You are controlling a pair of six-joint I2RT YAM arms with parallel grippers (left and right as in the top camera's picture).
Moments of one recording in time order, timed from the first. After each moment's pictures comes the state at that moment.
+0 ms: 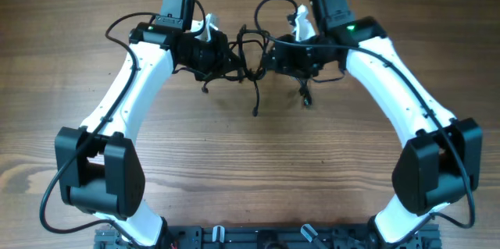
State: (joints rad) left arm -0.22 1.81 1.45 -0.81 0.70 -0.63; right arm 0.34 1.84 1.52 -0.81 -0.64 0.51
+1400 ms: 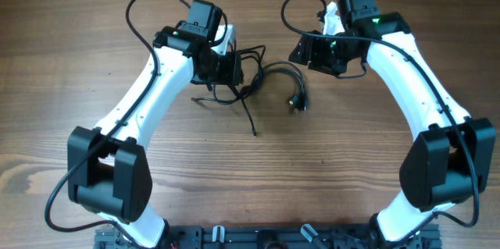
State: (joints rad) left arm -0.34 1.80 1.45 -0.90 0.25 -0.25; right arm 0.21 1.84 1.52 -0.90 -0.48 0.40
